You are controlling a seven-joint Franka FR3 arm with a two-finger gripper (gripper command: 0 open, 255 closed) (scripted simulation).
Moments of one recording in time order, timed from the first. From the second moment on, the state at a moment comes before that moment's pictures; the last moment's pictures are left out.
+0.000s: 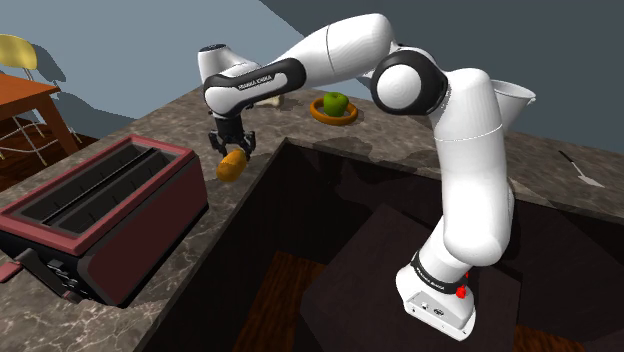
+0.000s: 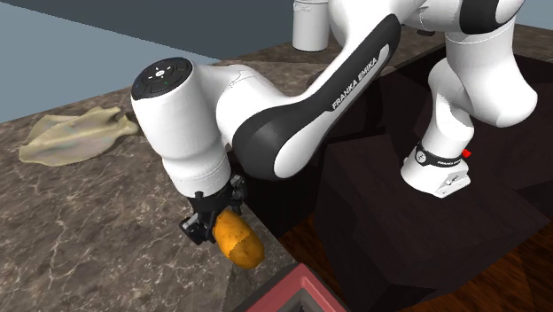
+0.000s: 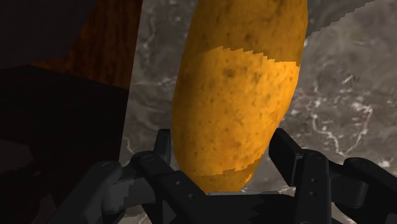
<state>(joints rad) 0.04 0.58 0.22 -1.47 -0.19 1.96 1.21</state>
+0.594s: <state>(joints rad) 0.04 0.55 0.22 -1.41 -0.18 1.87 1.20</state>
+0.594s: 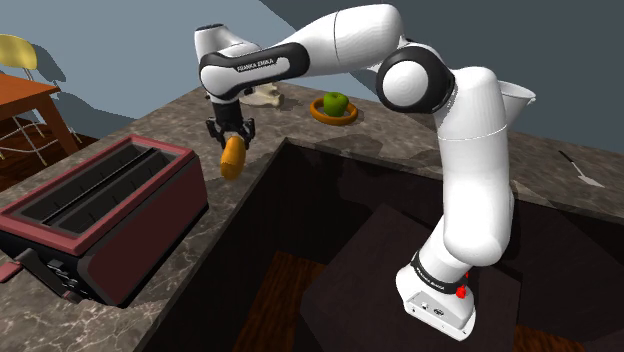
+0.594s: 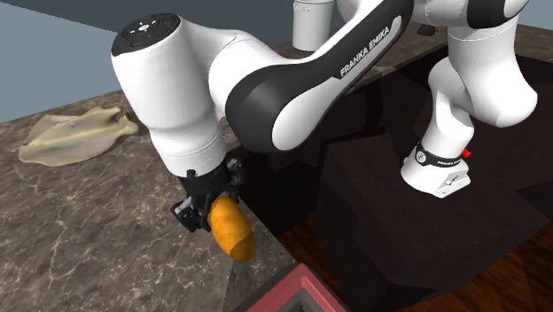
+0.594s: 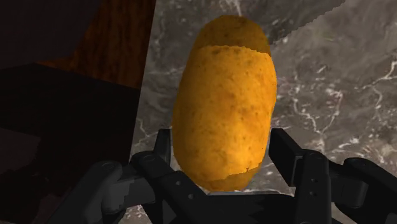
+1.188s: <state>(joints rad) 0.04 0.53 0.22 -1.33 -0.17 1.76 1.19</state>
